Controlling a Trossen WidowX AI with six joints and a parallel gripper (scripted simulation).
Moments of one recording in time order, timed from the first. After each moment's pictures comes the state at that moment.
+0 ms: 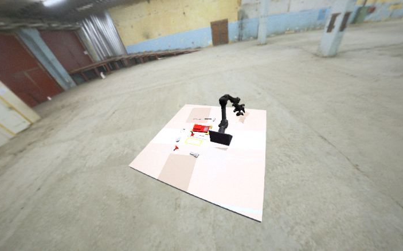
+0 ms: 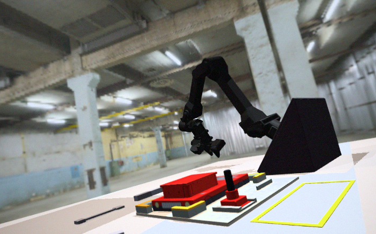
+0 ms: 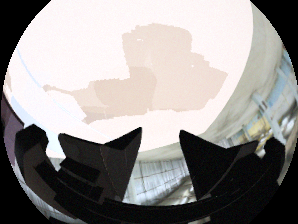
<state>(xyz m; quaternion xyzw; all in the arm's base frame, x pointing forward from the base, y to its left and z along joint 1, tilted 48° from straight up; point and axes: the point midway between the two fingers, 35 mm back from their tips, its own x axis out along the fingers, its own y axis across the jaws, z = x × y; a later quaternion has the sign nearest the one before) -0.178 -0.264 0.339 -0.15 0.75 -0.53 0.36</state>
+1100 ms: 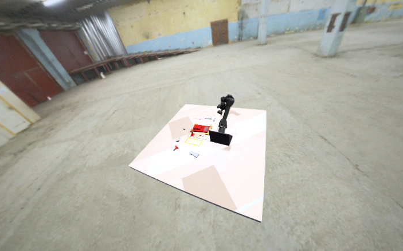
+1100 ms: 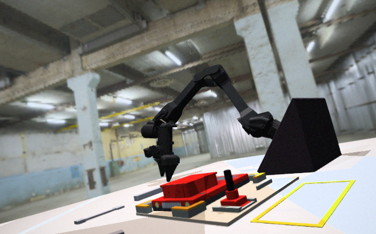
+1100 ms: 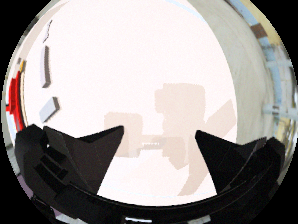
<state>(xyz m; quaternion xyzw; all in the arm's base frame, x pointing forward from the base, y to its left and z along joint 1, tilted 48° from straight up) 0.079 -0.333 0.327 -0.22 0.52 -0.50 0.66</state>
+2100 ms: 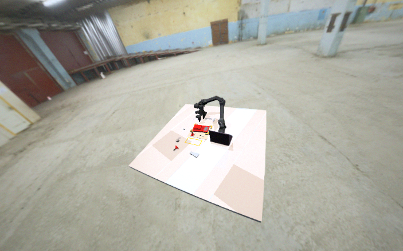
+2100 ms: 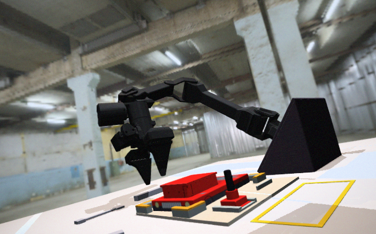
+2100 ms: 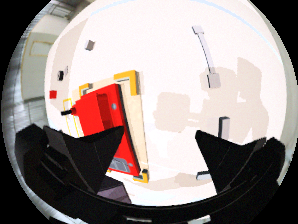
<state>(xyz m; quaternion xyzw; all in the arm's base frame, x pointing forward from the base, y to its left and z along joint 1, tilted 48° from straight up) 0.317 -0.170 0.151 -0.14 0.65 -0.29 0.69</state>
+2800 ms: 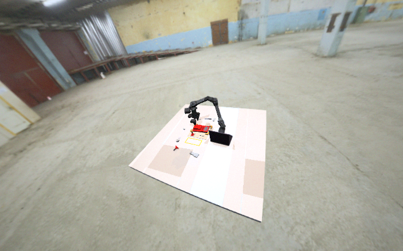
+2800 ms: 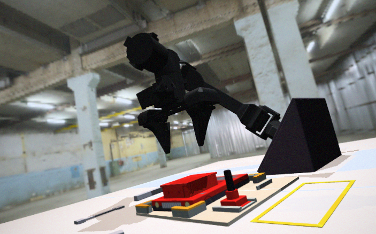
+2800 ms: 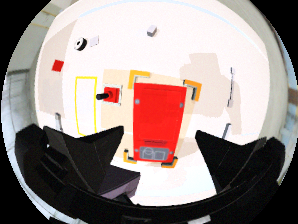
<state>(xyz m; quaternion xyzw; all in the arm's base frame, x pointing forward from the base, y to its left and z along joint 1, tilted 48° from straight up) 0.337 -0.040 0.089 -0.28 0.68 -0.28 0.61</state>
